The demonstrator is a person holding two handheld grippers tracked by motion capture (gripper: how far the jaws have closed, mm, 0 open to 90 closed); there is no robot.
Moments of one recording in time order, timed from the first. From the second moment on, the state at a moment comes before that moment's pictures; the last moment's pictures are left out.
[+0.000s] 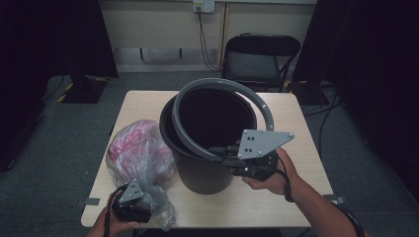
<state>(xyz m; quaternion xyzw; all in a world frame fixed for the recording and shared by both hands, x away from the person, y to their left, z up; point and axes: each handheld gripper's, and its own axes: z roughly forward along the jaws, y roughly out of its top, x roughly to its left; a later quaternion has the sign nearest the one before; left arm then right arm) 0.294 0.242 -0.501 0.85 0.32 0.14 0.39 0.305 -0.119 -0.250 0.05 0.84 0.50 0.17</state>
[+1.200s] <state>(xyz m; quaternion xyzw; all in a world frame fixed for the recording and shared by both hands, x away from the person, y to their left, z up) 0.293 0.242 -0.501 0.86 0.31 0.14 0.39 0.311 -0.081 -0.238 0.04 0.86 0.49 0.15</state>
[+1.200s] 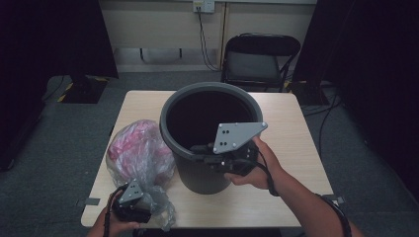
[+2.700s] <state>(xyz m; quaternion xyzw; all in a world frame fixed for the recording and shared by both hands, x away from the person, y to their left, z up) 0.293 0.242 -0.501 0.86 0.31 0.14 0.39 0.285 -0.126 -0.258 0.03 0.83 0.50 0.26</state>
